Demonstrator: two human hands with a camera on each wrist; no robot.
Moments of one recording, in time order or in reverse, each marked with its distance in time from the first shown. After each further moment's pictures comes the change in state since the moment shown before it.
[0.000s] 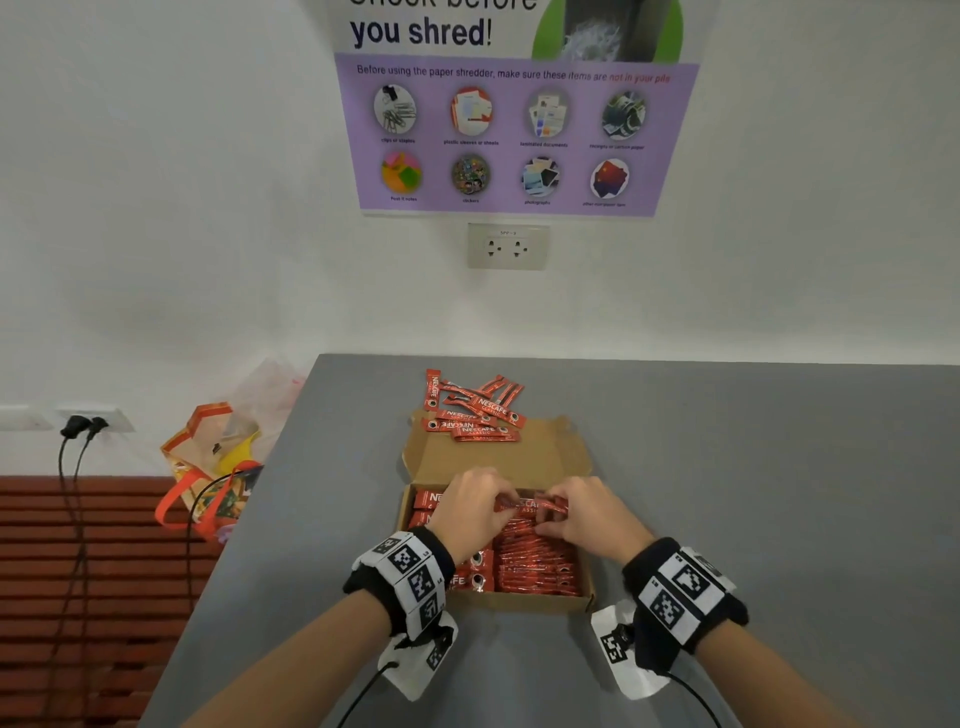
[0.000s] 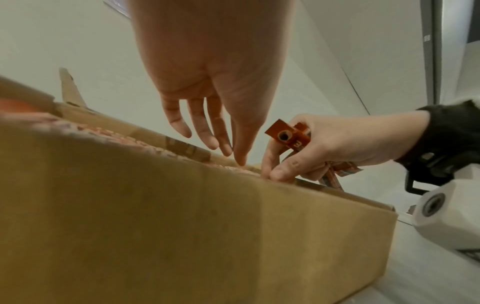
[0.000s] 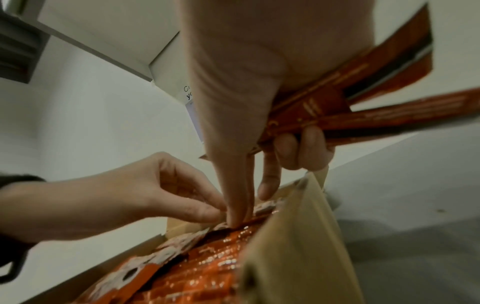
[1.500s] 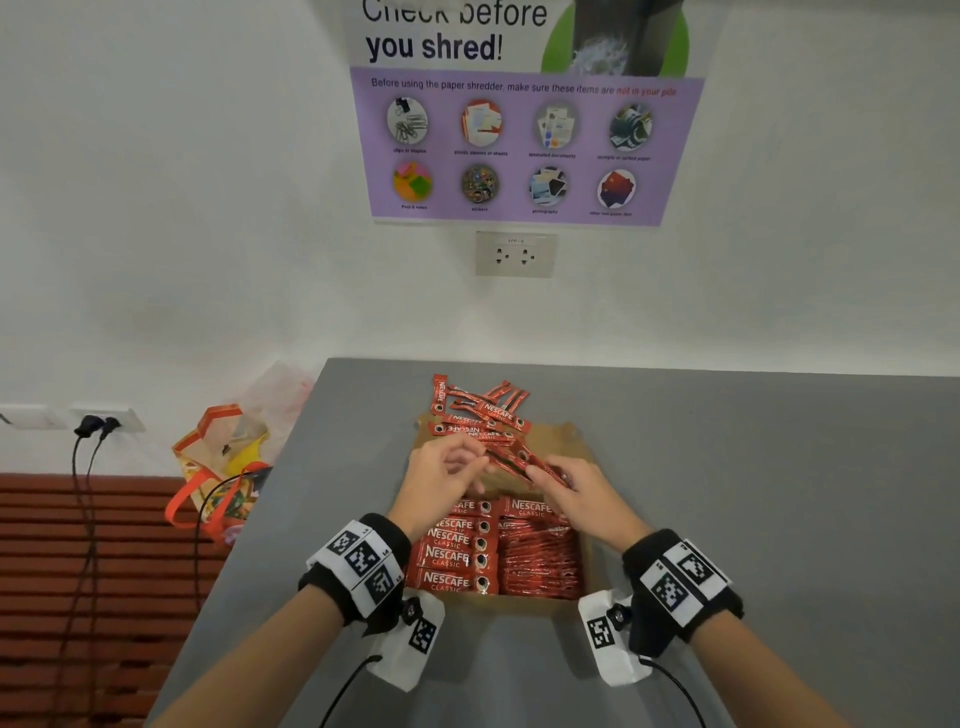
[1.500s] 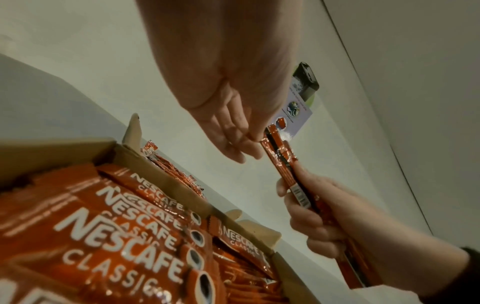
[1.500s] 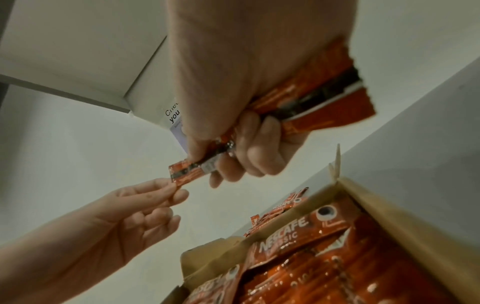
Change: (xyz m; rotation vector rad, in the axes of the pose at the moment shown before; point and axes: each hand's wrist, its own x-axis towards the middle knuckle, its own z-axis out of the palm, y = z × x) left_hand -0.009 -0.016 -0.042 -0.734 0.216 -0.184; right_hand 0.003 -0.016 -0.010 0.488 0.159 -0.234
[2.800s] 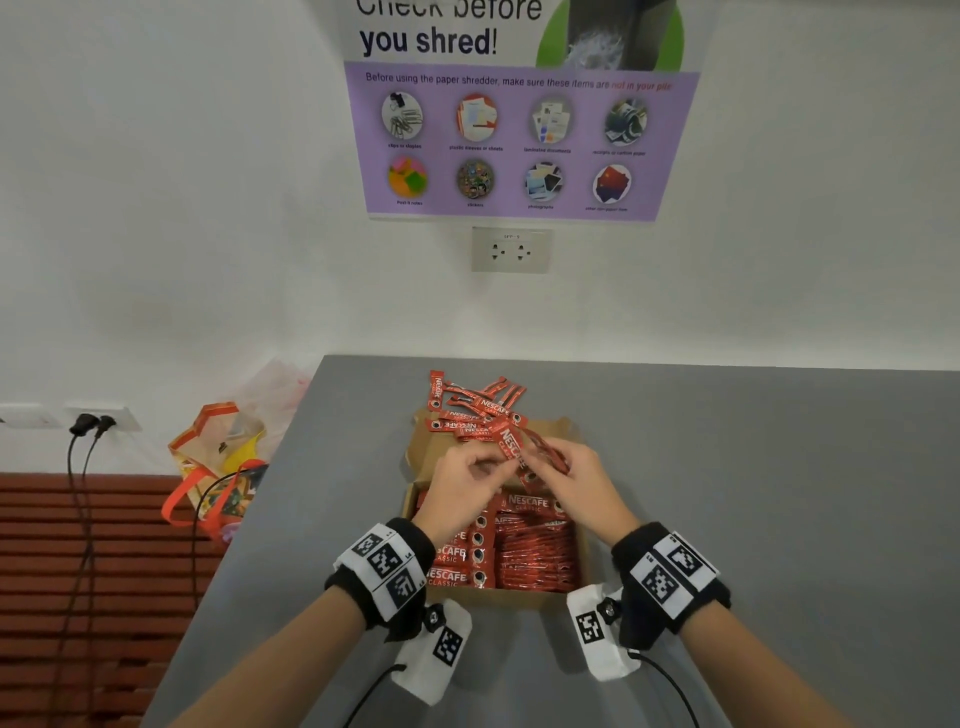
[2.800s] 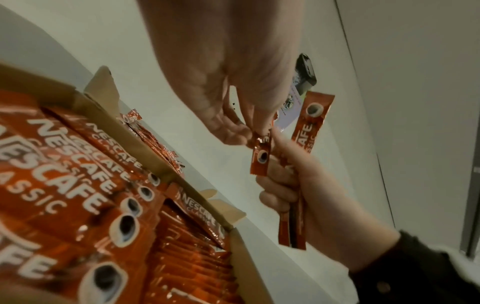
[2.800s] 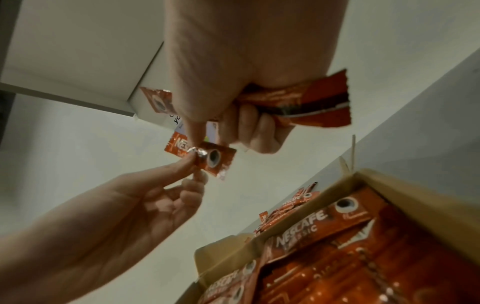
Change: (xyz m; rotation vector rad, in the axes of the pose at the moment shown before) left_hand -0.008 0.013 0.027 0.016 -0.024 0.062; right_hand 0.005 -0.001 0.006 0.136 0.165 -0.035
